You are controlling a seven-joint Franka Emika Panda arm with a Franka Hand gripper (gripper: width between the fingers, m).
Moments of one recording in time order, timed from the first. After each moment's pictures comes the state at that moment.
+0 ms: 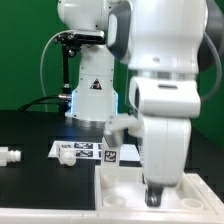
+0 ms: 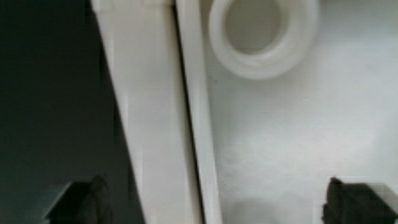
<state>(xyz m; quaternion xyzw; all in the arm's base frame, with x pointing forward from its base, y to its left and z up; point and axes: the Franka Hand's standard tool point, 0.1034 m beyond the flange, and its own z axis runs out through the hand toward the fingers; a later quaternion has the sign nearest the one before) 0.651 0.032 0.070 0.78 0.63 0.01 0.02</state>
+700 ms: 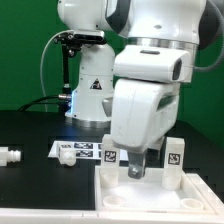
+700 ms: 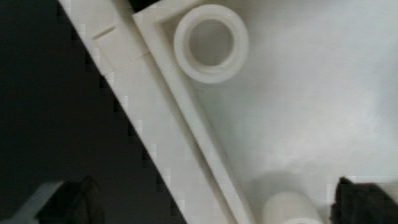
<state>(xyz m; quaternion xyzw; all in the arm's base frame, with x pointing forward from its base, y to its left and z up) 0.644 0.022 0.099 0.84 0.53 0.00 0.03</state>
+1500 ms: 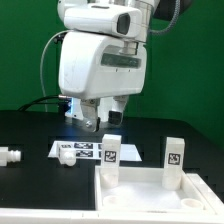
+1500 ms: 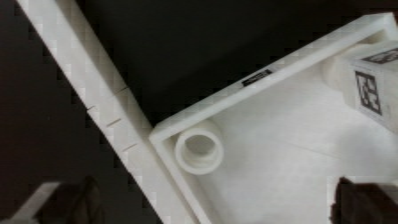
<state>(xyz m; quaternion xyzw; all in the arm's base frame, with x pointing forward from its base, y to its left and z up) 0.607 -0.024 0.130 0.86 0.50 0.00 0.04</state>
